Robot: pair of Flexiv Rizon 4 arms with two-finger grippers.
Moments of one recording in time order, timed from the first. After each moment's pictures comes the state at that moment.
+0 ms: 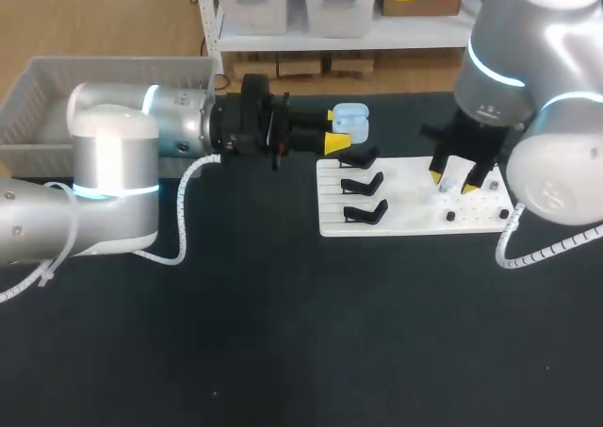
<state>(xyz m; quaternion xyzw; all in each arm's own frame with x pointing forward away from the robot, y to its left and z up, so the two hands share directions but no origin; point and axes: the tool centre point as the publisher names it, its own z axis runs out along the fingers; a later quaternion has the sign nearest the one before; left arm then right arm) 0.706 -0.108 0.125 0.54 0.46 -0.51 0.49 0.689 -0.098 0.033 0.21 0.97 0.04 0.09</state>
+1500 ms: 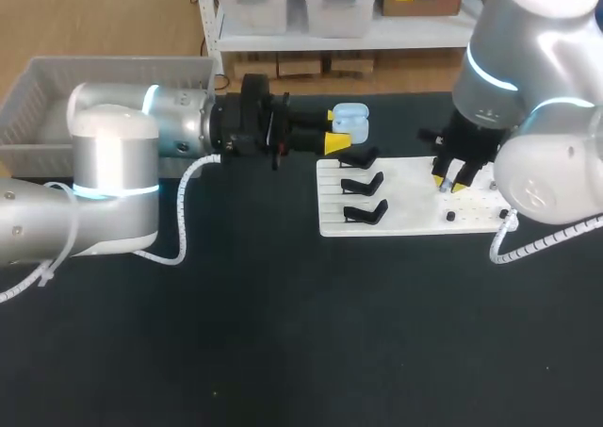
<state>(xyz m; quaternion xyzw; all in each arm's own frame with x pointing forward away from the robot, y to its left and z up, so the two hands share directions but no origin) 0.706 -0.108 0.125 0.54 0.46 -0.51 0.49 0.704 -0.098 0.015 0.20 0.98 0.05 0.08</state>
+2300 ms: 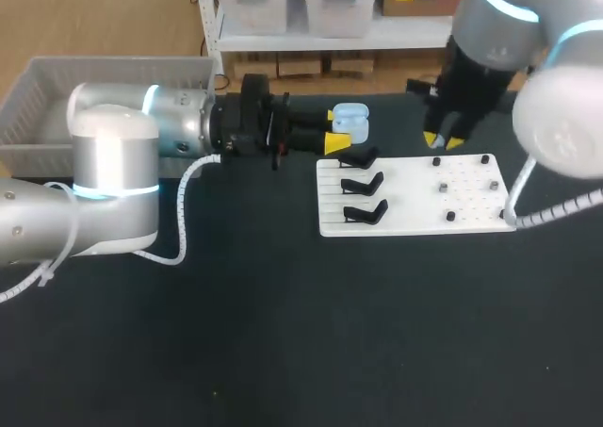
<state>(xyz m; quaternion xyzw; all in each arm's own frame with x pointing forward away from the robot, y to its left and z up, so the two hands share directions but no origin) 0.706 -0.108 0.125 0.54 0.46 -0.51 0.49 0.673 -0.059 0.141 0.10 0.99 0.07 0.10</state>
